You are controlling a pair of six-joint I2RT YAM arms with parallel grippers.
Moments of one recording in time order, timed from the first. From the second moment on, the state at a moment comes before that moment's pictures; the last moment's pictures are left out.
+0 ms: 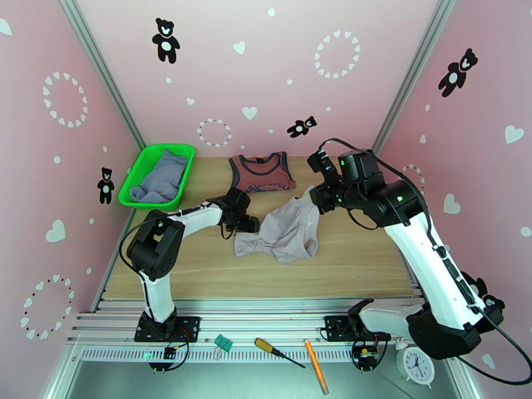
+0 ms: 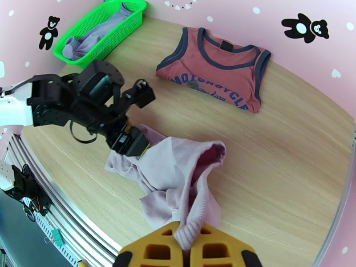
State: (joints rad) left arm -0.52 1.94 1.24 -0.45 0.28 -0.40; right arm 0.48 1.27 1.68 -1.16 -0.11 -0.03
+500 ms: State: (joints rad) left arm -0.36 1.80 1.56 -0.62 0.13 -0.34; right arm 0.29 1.35 1.76 -1.11 -0.17 -0.04
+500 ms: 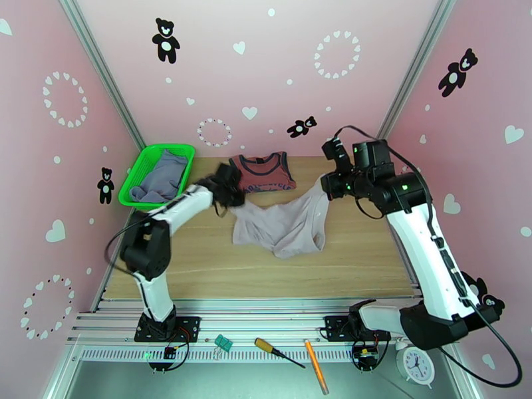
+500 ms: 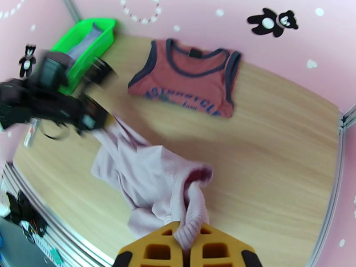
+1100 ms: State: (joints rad) left arm -0.38 1.38 0.85 -0.52 -0.09 -0.51; right arm 0.28 1.23 1.03 -0.76 -0.17 0.05
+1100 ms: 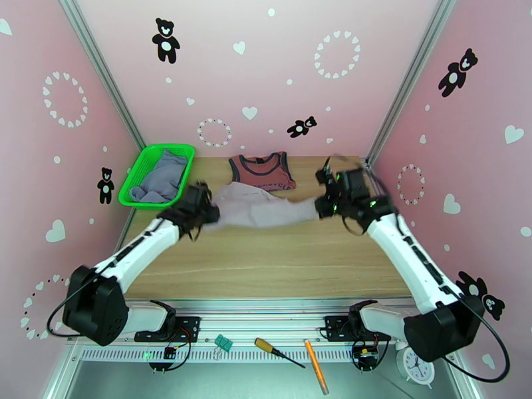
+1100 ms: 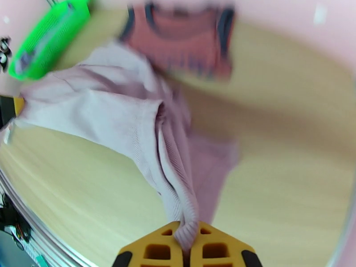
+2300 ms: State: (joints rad) left arm -0.26 2.04 1.47 -0.53 -0.02 -0.49; right arm 0.28 1.10 0.74 -0.66 -0.14 0.16
